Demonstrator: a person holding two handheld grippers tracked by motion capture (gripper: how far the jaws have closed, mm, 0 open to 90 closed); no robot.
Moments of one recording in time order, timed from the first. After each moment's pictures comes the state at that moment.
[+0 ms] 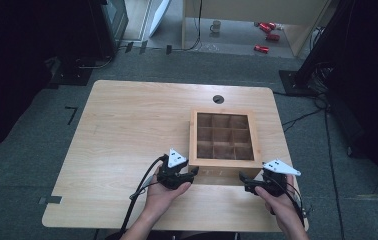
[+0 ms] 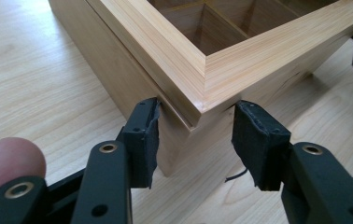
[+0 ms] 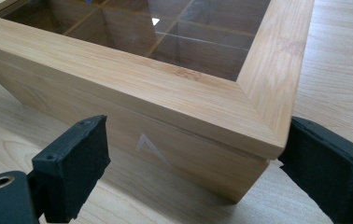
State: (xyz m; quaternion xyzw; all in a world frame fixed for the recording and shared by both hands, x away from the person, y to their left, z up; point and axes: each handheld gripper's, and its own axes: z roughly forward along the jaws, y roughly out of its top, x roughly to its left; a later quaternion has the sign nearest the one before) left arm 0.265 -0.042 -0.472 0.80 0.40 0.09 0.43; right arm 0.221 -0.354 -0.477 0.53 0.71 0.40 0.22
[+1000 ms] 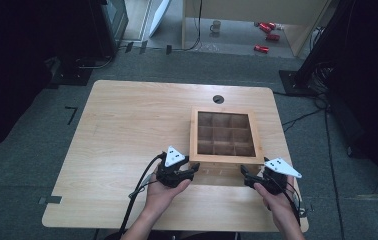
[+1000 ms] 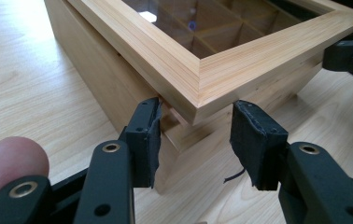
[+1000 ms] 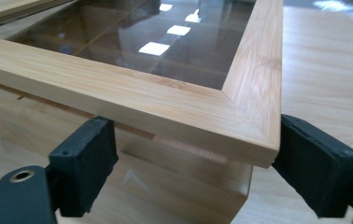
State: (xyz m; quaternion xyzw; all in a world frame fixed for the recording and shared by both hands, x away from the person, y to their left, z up) left arm 0.265 -0.040 -0.460 0.79 0.39 0.10 0.47; right arm 0.223 -0.349 -0.471 0.54 0.68 0.41 0.29
